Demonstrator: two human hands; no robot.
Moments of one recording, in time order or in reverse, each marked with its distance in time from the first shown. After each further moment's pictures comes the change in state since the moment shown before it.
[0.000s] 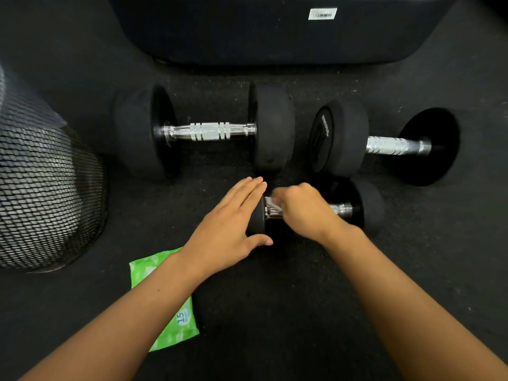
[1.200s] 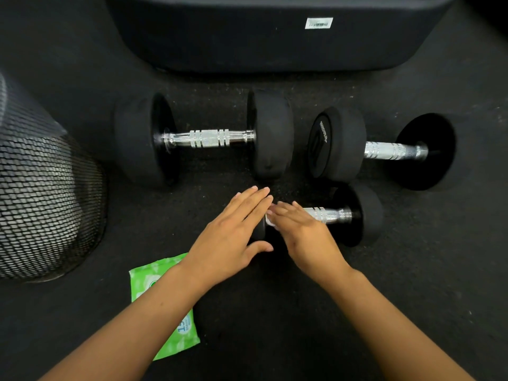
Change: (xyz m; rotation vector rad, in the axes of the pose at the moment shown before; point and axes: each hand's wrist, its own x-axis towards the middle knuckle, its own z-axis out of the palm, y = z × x) left_hand -0.003 -0.003 0.008 0.110 0.056 0.115; right_hand -0.037 0.000 0.034 -0.052 0.258 -0.096
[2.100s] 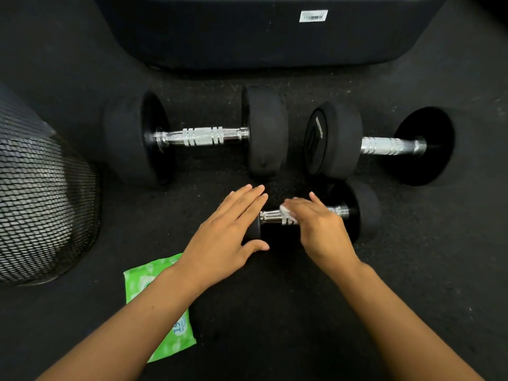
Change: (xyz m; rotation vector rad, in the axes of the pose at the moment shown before) left_hand 0.000 0.001 0.002 -0.017 0.049 -0.013; right_hand -0.003 0.025 -0.002 0.030 0.152 0.099
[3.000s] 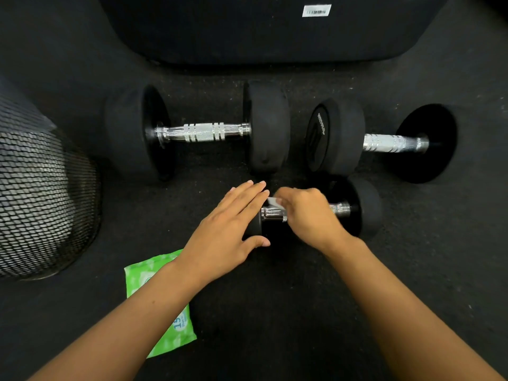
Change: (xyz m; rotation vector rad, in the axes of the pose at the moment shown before) left_hand 0.000 0.000 -0.001 -0.039 -0.009 -0.005; right_hand 0.033 -0.010 -0.003 0.068 -0.235 0.059
